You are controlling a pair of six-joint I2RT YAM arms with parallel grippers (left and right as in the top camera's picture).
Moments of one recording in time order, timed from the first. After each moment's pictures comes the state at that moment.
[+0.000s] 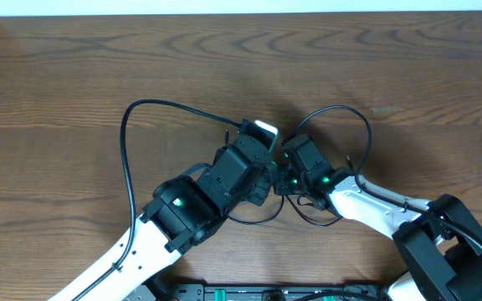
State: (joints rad) left arm -0.83 1.17 1.10 -0.76 -0.17 -0.30; right arm 0.63 1.69 0.71 -0.09 -0.15 0.64
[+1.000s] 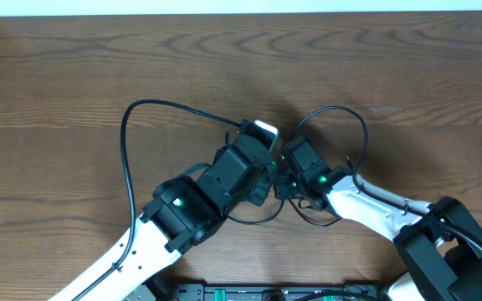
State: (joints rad) left arm -0.83 1.17 1.10 -0.76 -0.17 -0.30; right arm 0.66 1.68 0.74 -0.20 -0.13 0.62
